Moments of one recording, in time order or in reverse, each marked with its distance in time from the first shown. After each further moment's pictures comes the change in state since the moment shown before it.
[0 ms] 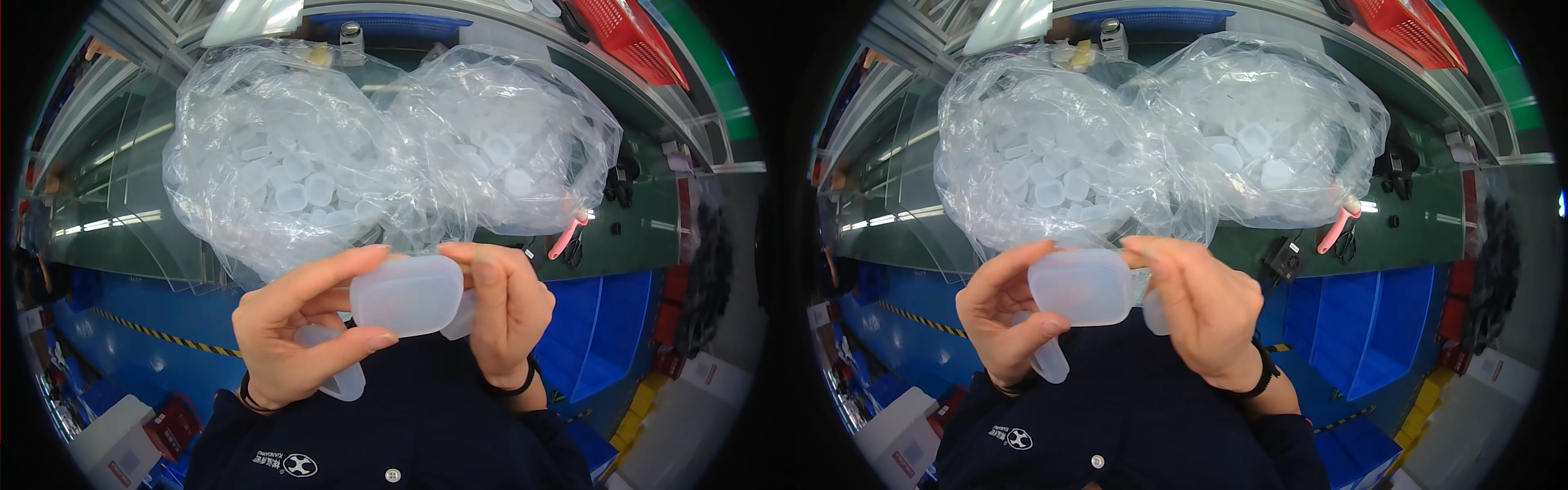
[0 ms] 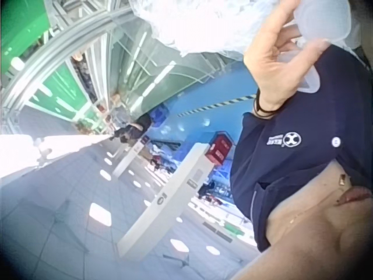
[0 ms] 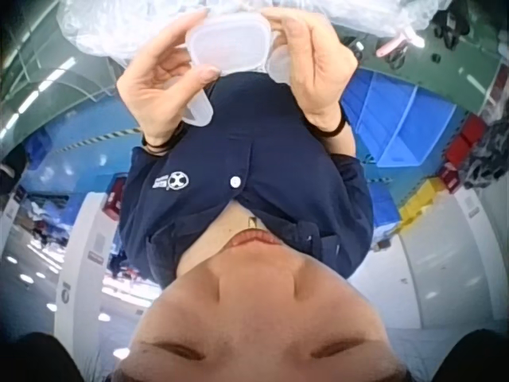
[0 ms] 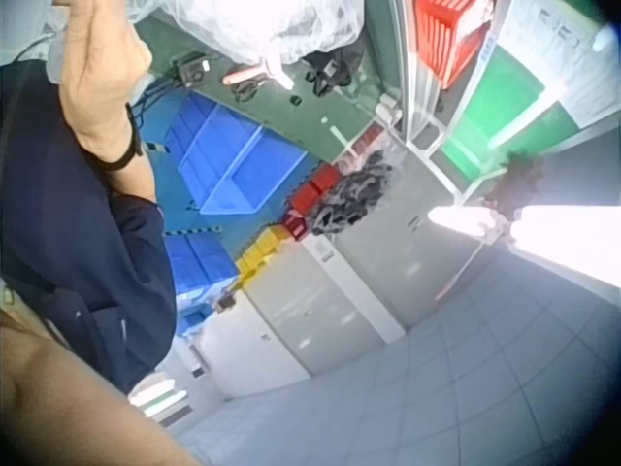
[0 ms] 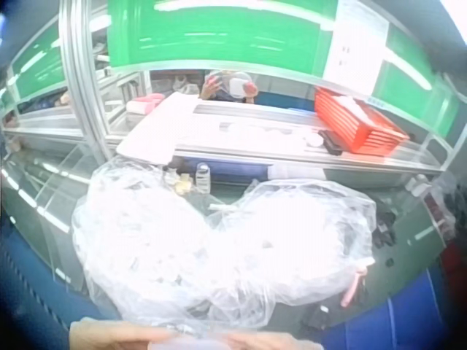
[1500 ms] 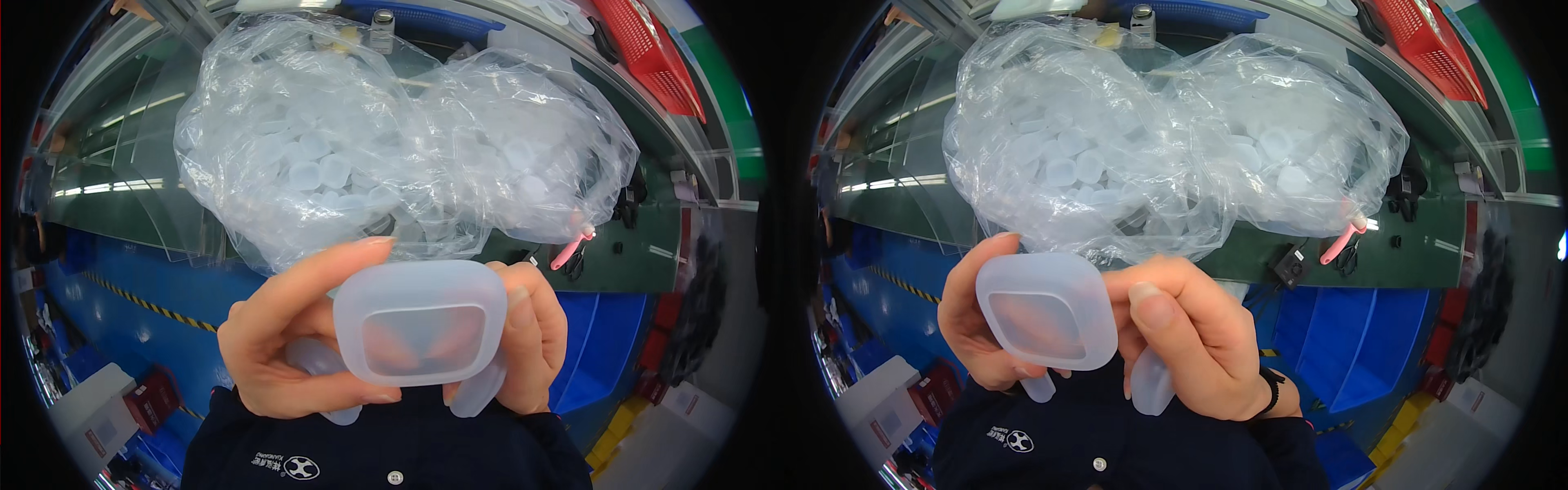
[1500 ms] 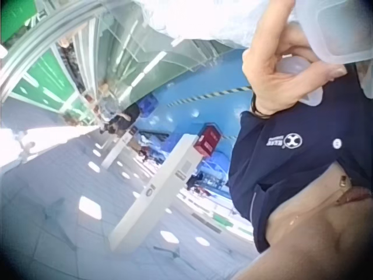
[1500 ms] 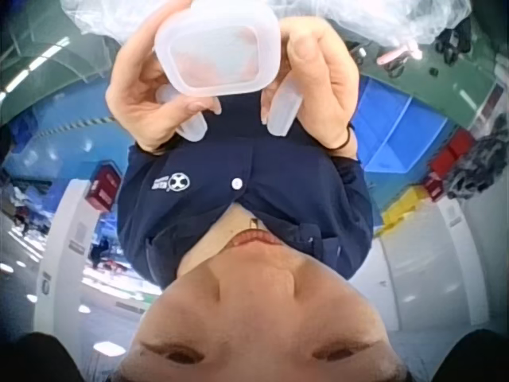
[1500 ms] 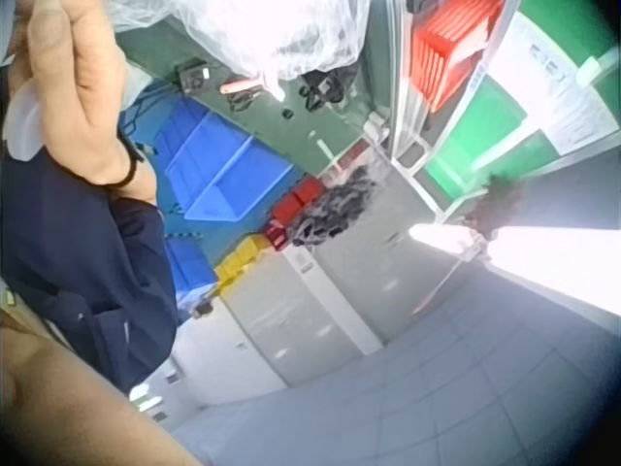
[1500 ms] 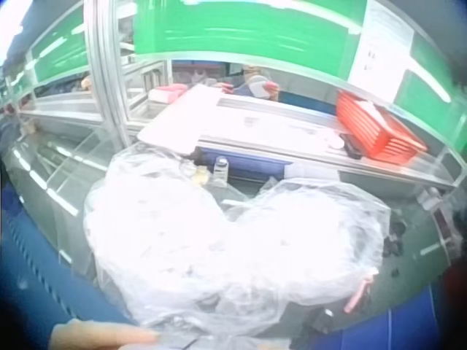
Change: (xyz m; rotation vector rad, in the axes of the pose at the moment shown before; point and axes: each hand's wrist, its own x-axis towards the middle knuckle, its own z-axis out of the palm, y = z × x) left_hand -0.022 0.006 -0.009 -0.125 -0.015 0.111; right_hand -0.008 -0.030 -0.001 1.013 -0.353 0.369
